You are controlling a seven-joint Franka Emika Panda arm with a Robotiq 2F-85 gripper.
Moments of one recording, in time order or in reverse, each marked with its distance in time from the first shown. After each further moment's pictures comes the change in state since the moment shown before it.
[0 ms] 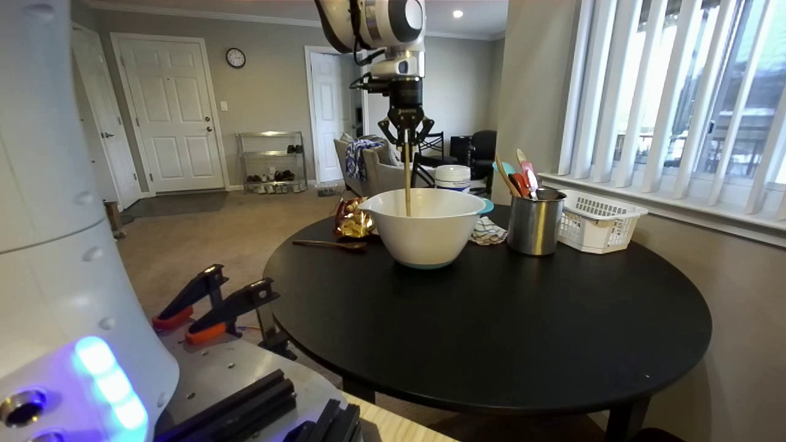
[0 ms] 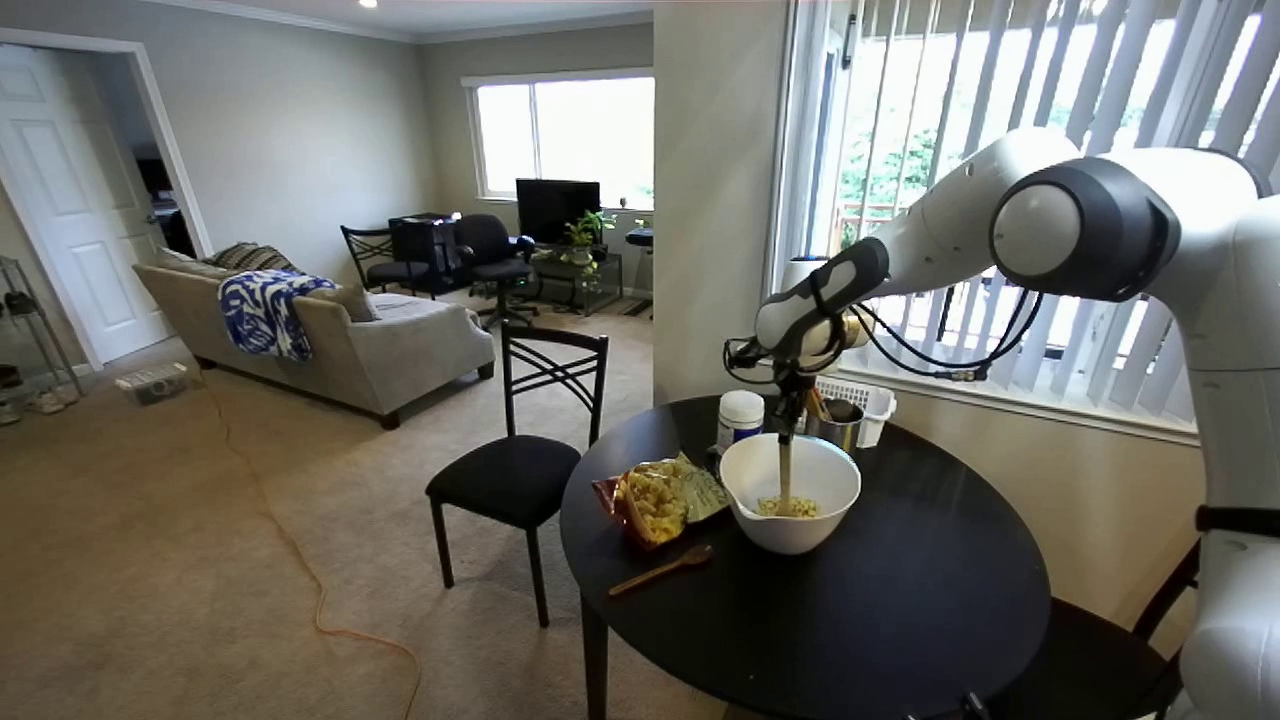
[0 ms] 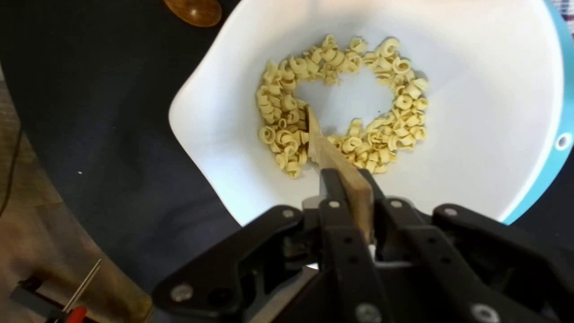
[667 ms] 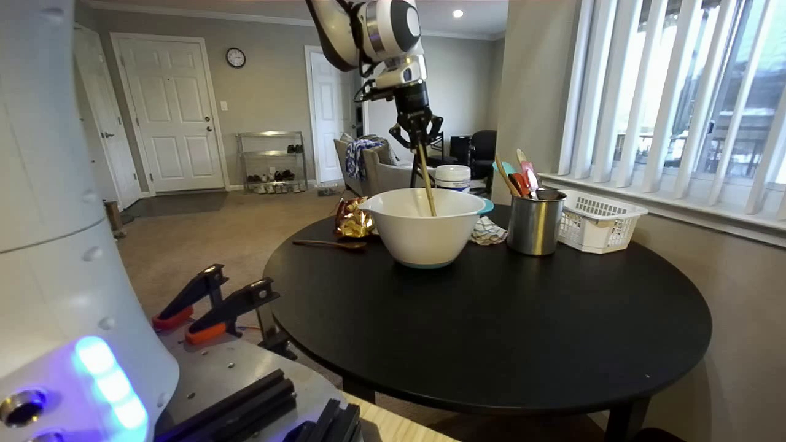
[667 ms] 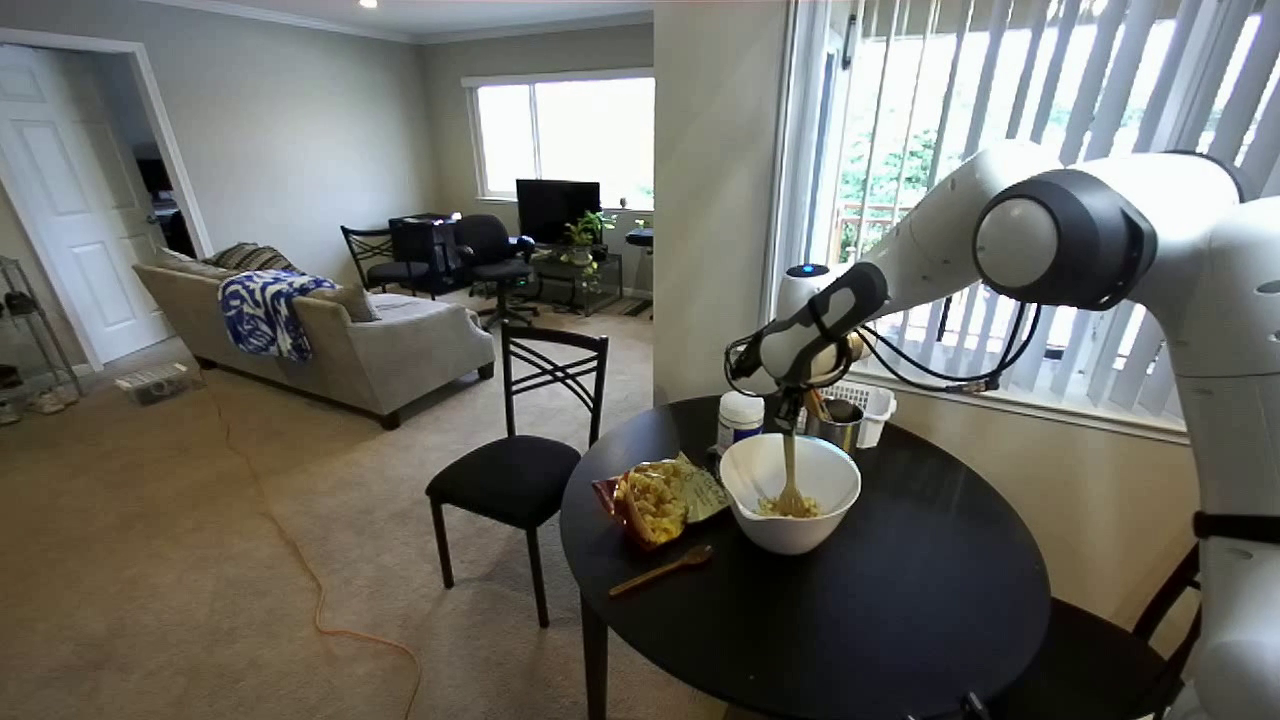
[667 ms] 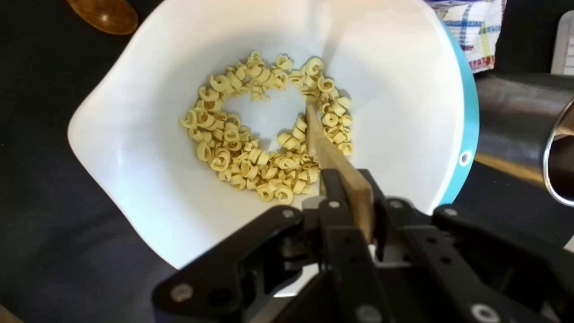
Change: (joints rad) arm 0.084 0.024 -0.102 -0.036 -0.142 0.205 0.050
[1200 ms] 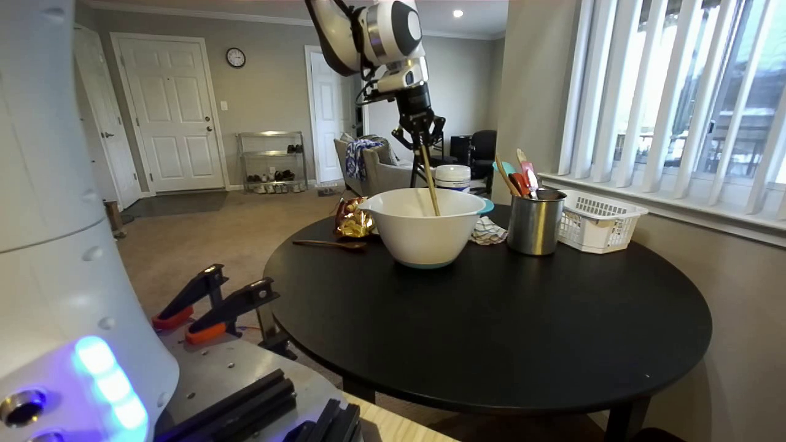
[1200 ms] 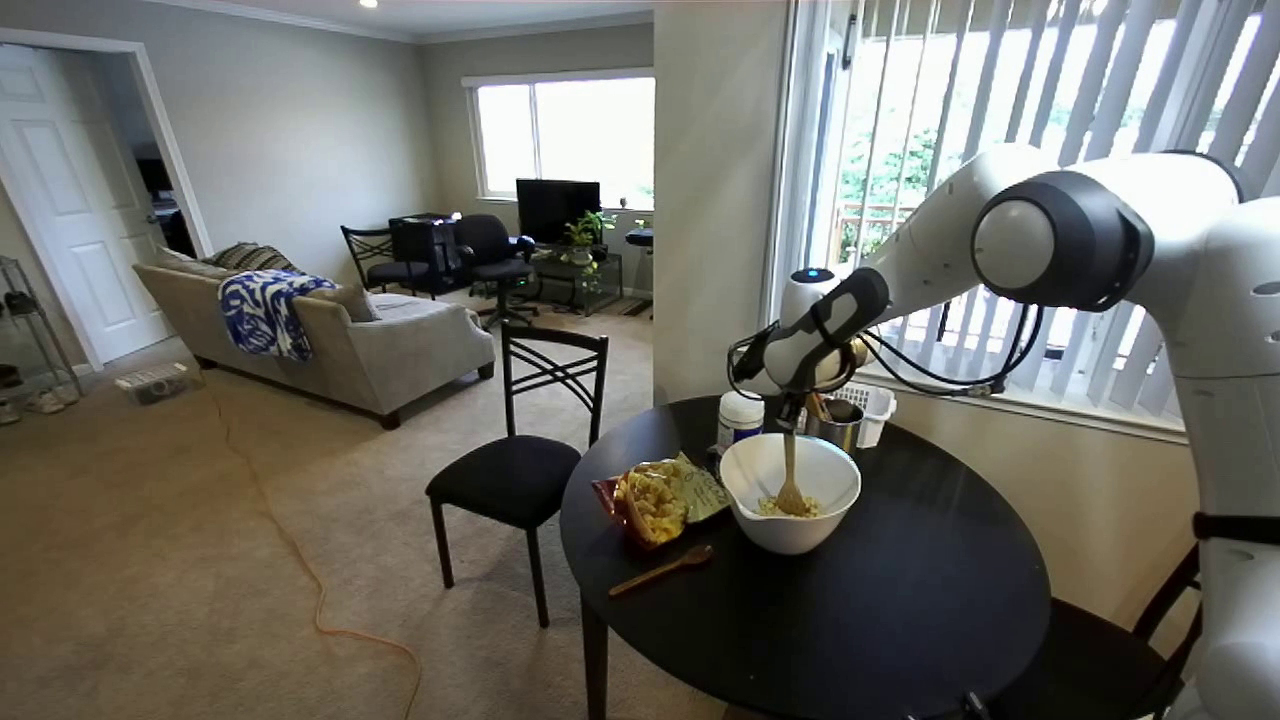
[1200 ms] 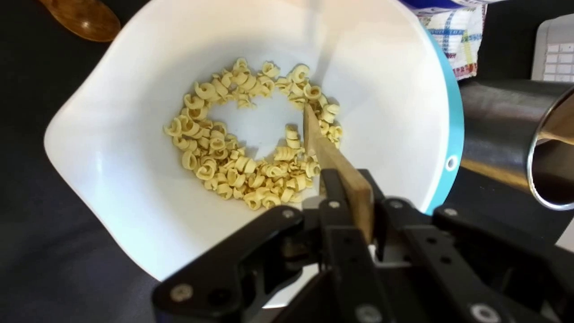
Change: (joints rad) arm 0.013 0.003 -0.023 -0.025 -0.006 0.071 0.001
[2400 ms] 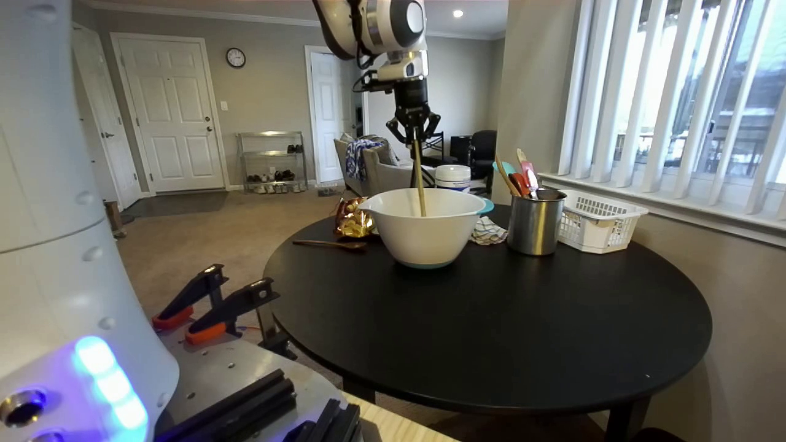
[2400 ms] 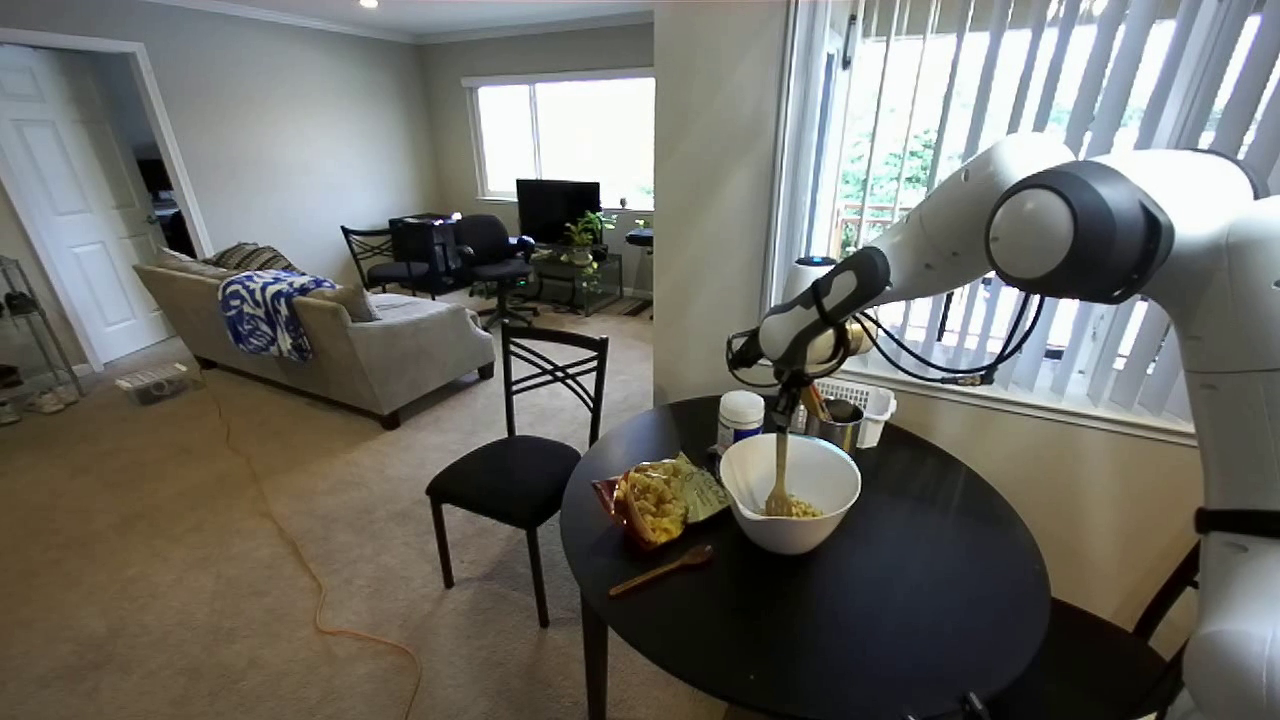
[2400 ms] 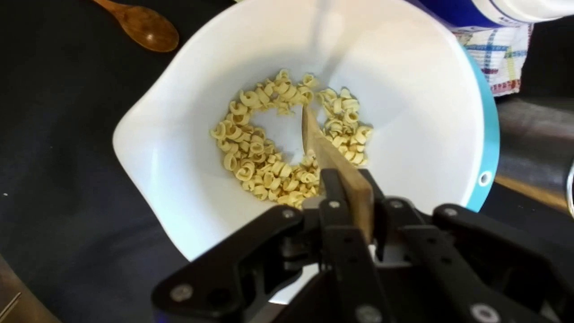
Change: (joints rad) arm -0.077 -0.020 0.090 0.036 0.108 -0.101 -0.114
